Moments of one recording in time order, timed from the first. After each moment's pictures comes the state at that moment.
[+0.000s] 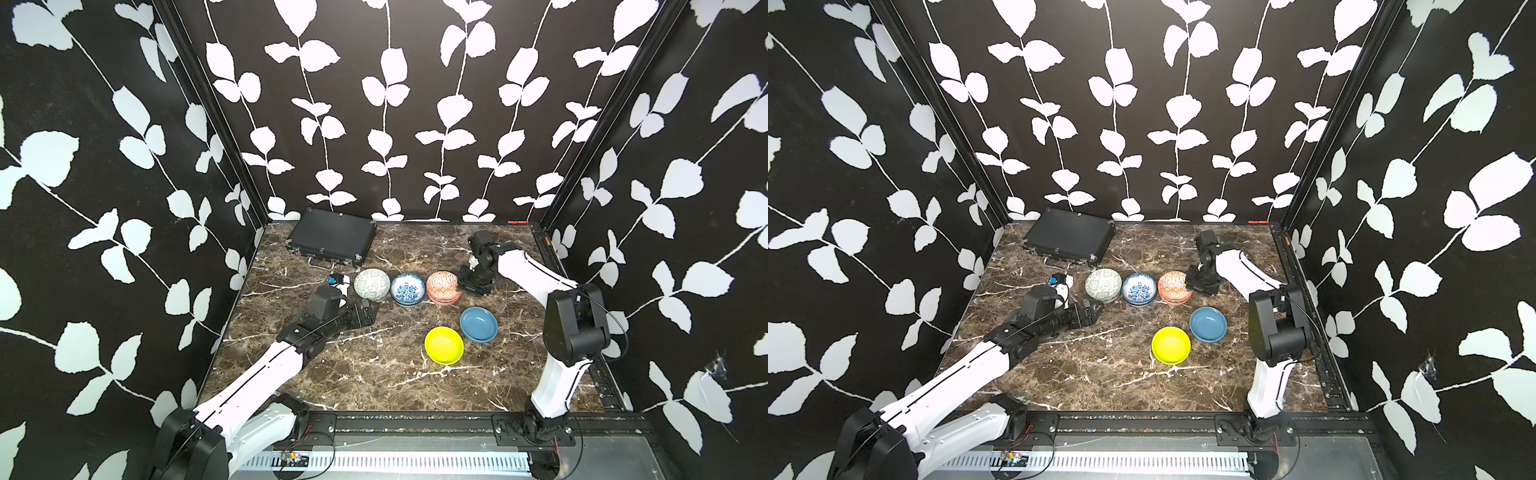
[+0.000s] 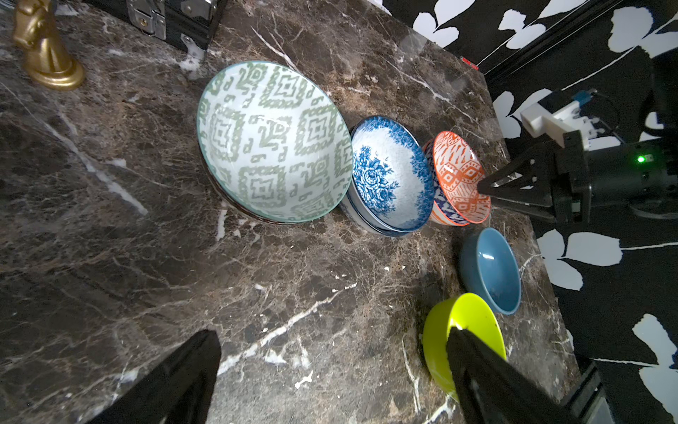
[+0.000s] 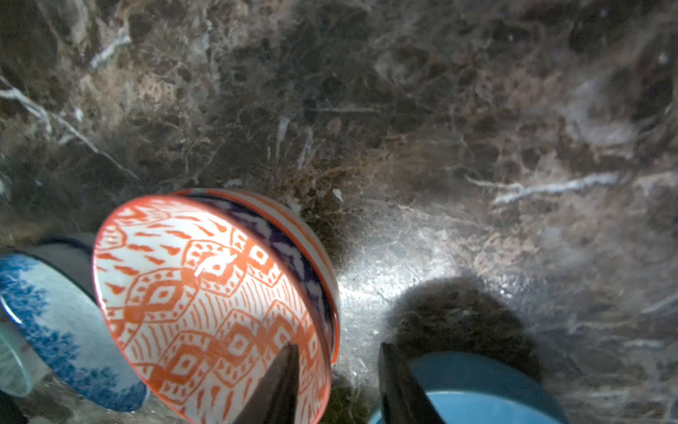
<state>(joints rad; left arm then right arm) -0.50 0.99 0.58 -0.21 0.17 -0.59 0.29 1.85 1.42 -0.89 -0.23 0.58</state>
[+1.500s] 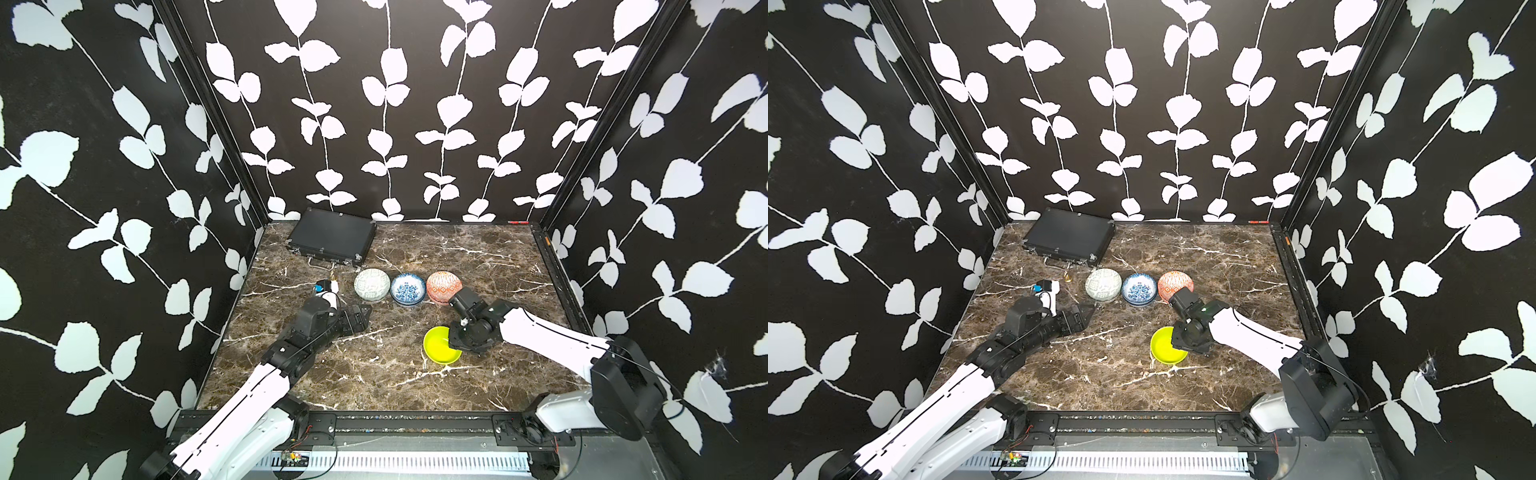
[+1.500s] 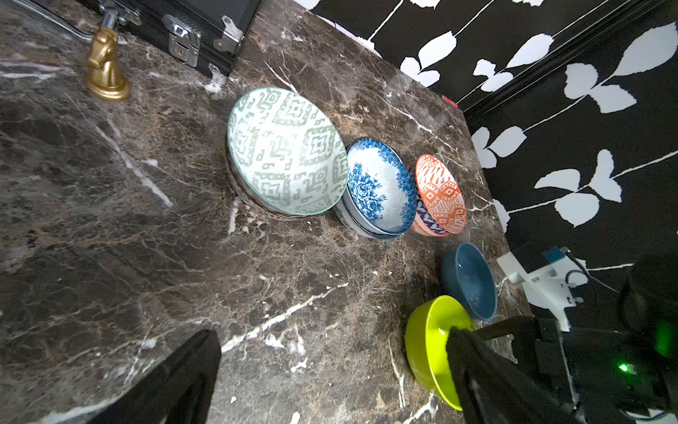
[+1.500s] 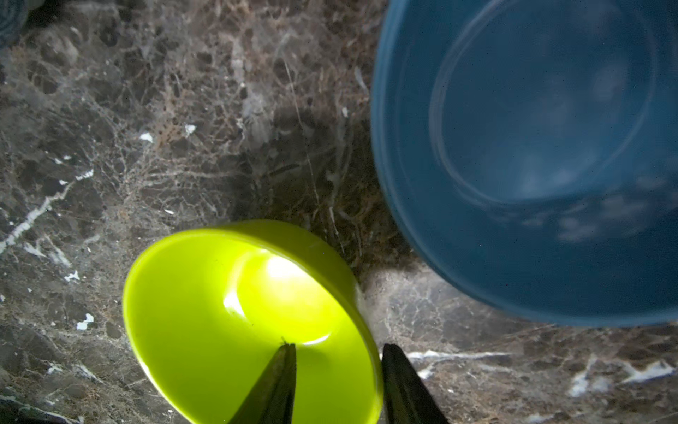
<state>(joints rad) -0.50 0.75 0.50 -0.26 0.12 -0.65 0.69 1.41 0.85 -0.77 -0.10 0.86</state>
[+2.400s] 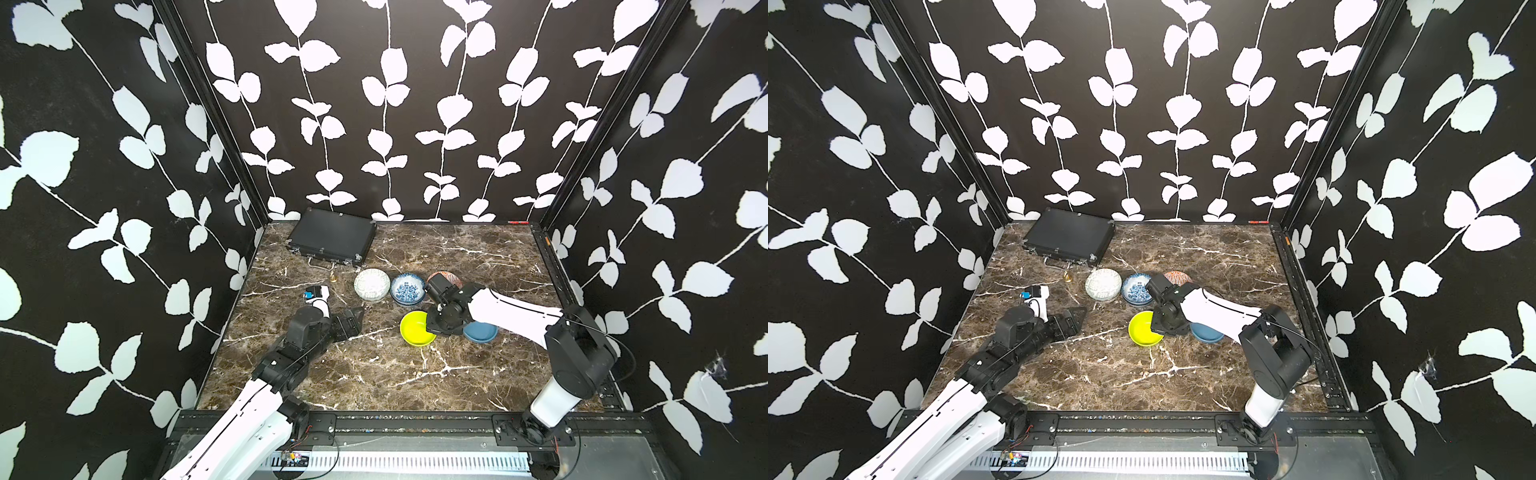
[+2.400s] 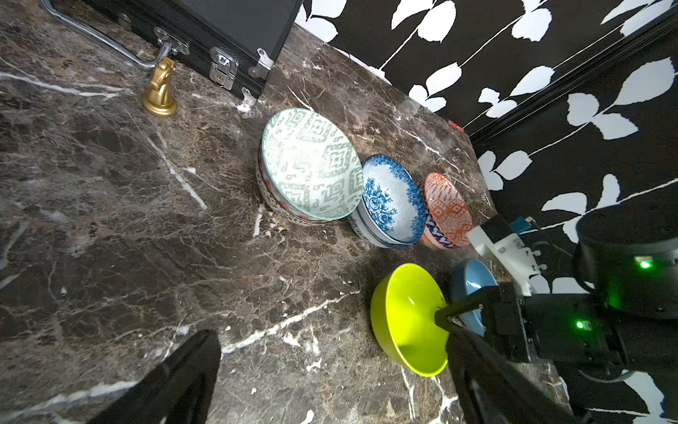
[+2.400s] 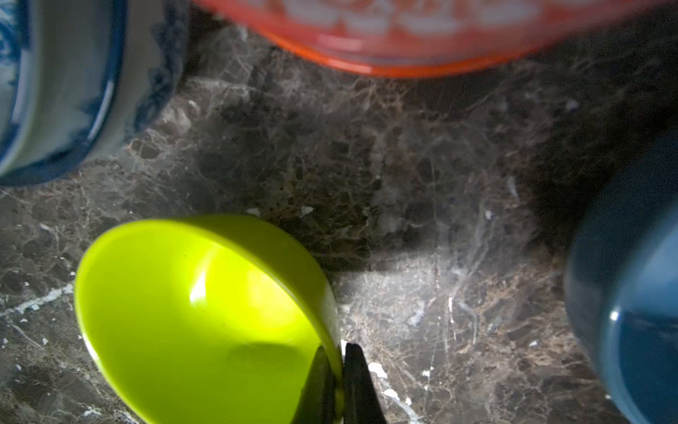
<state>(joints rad) -0.50 0.65 0.46 -0.31 0.04 -0.67 0.74 1.69 1.11 -0.75 -0.09 0.86</state>
